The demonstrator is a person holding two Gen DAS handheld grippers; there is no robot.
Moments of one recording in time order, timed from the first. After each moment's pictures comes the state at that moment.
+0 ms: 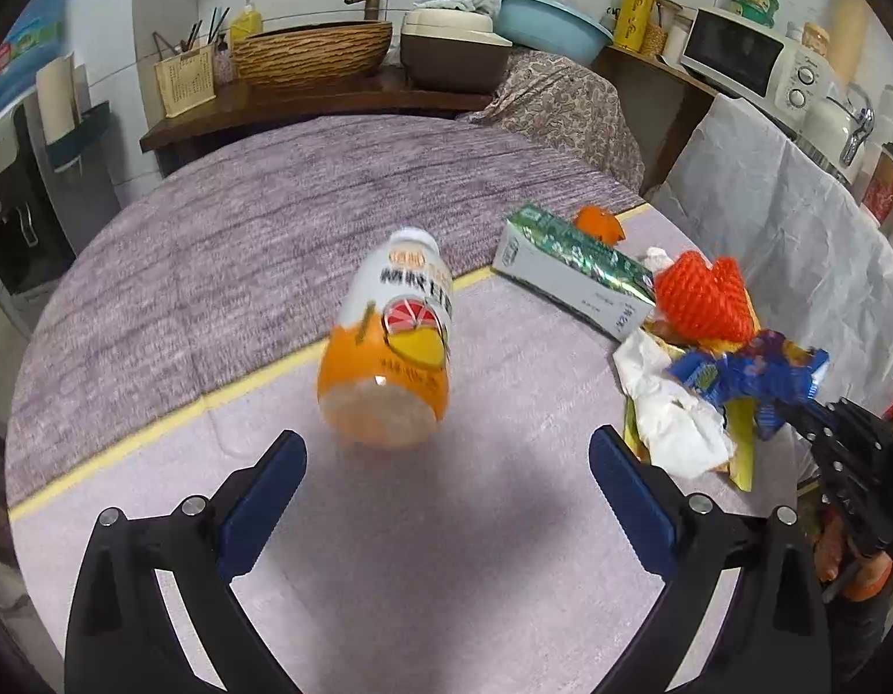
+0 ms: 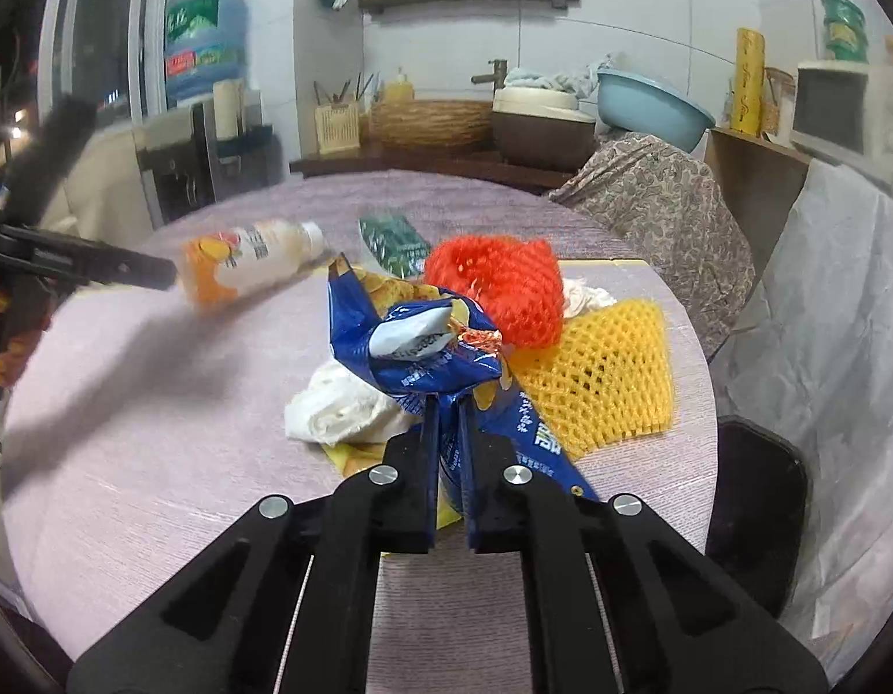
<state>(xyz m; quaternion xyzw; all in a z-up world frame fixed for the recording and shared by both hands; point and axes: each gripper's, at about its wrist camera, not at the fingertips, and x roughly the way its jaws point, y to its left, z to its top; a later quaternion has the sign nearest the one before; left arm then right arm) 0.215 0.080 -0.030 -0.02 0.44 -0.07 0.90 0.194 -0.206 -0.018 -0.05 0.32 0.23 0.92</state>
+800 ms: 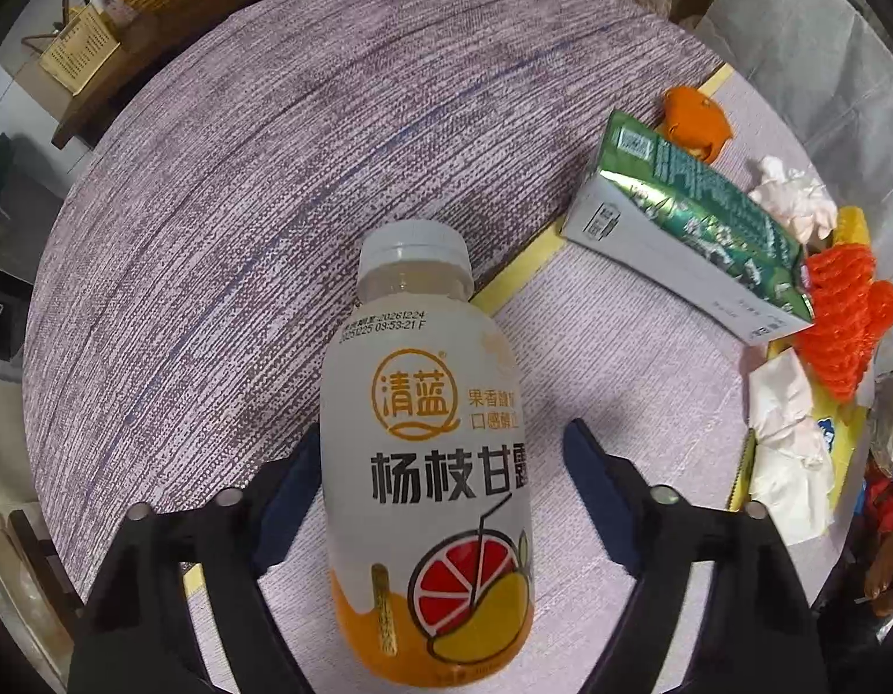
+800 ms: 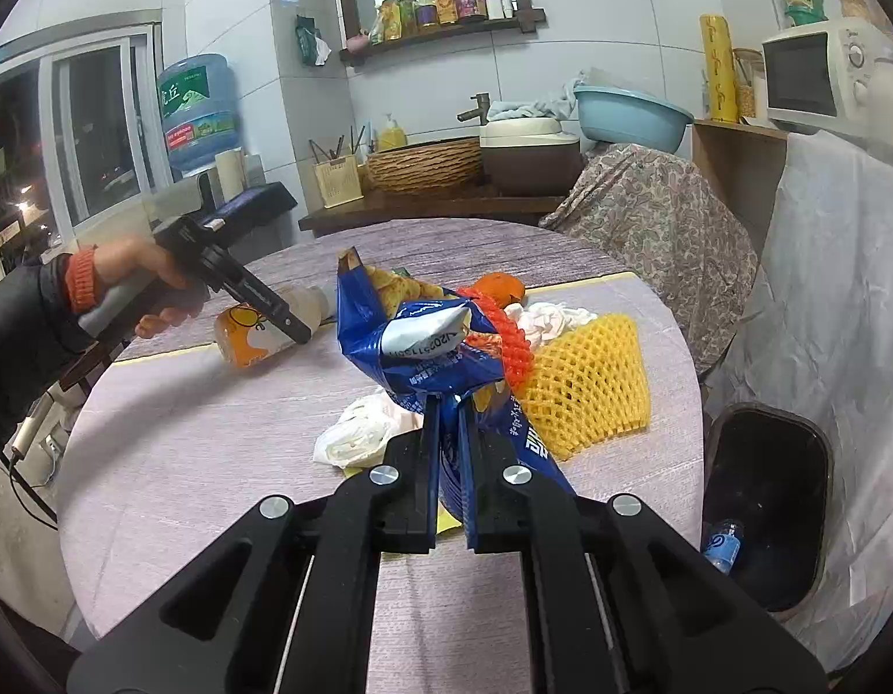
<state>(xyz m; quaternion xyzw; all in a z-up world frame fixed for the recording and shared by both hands) 0.353 0.057 -0.081 0.09 0.63 -0.08 0.77 0.174 -0.228 0.000 0.00 0.29 0.23 0.93</state>
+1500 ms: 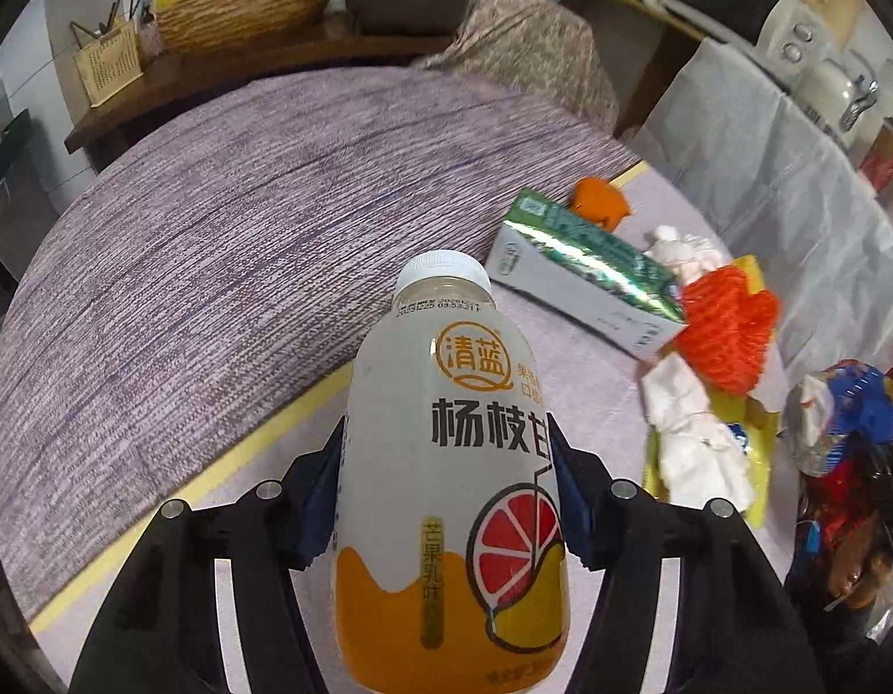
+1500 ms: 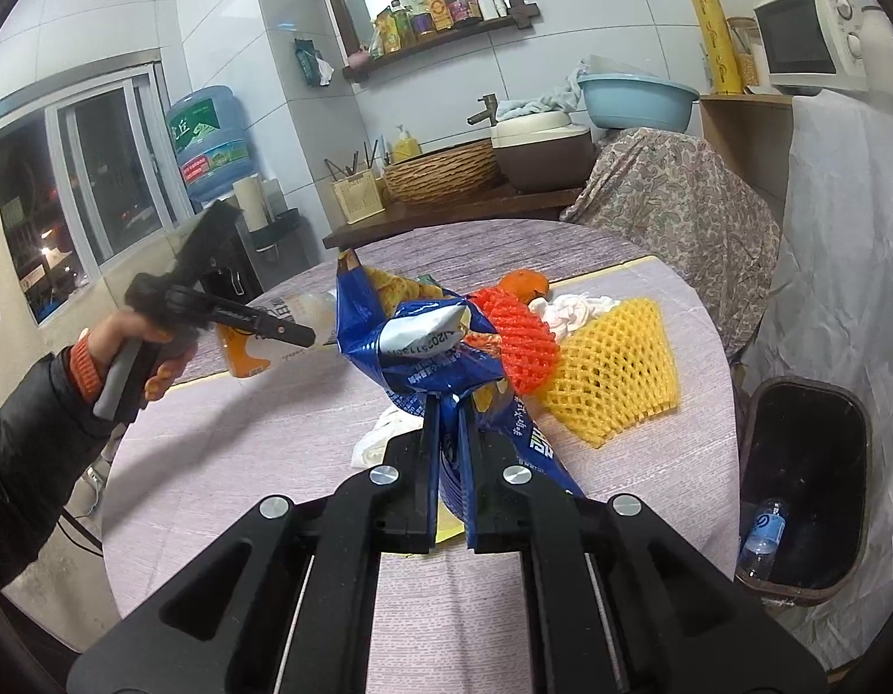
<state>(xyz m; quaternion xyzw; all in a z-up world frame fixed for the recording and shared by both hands) 0.269 0.086 -0.049 -0.01 0.50 -0.14 0.85 0.176 -0.238 -0.004 0.06 0.29 0.26 0.92</state>
